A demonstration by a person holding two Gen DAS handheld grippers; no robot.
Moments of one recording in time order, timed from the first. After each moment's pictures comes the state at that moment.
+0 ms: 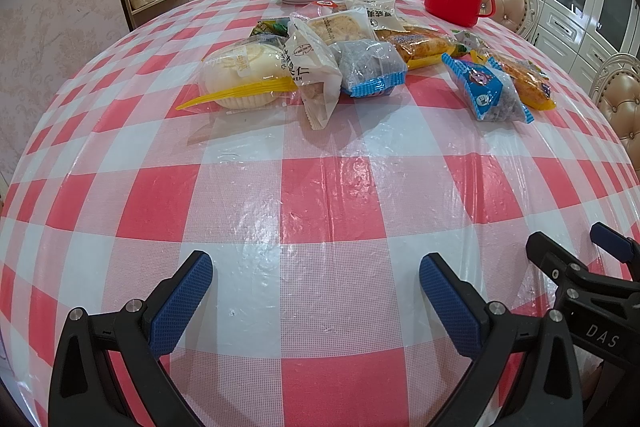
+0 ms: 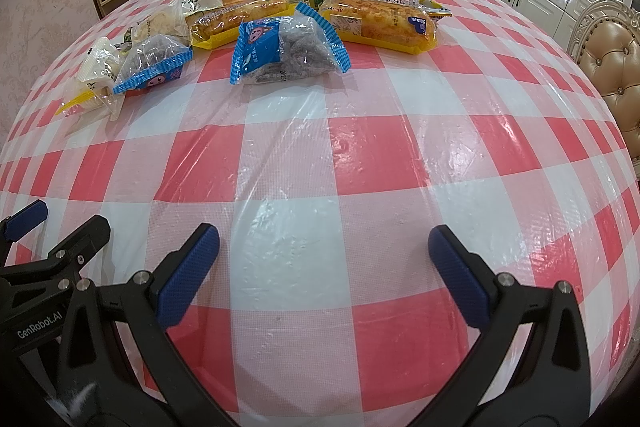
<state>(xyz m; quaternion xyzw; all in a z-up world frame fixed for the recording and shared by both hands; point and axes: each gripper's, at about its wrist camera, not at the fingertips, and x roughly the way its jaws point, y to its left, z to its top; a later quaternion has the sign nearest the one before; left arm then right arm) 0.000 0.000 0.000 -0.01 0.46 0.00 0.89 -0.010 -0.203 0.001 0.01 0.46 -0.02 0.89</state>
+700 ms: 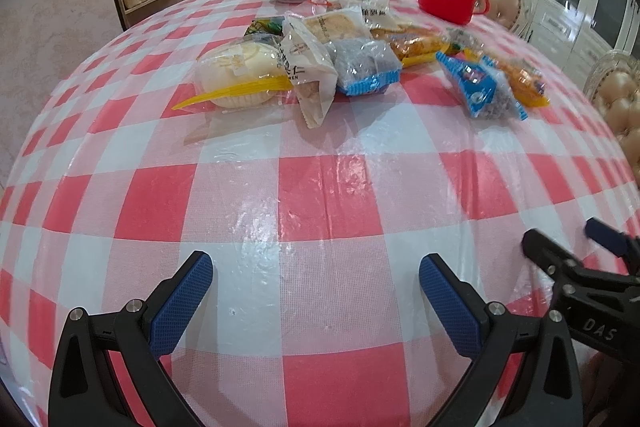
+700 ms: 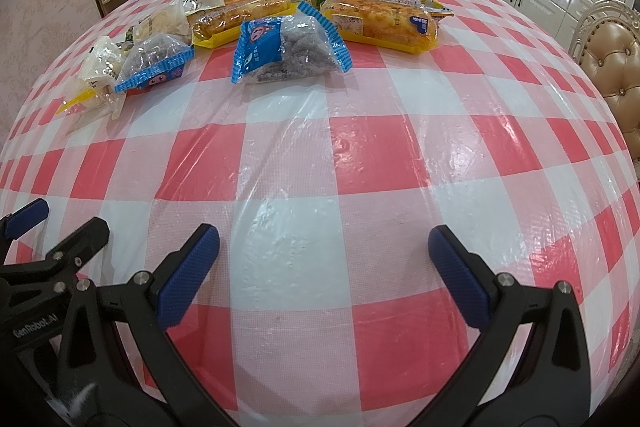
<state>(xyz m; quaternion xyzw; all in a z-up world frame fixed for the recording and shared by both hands) -0.003 0.005 0.006 -0.02 0.46 -0.02 0.89 -0.009 -0.200 0.003 0.01 0.46 -0.01 0.89</state>
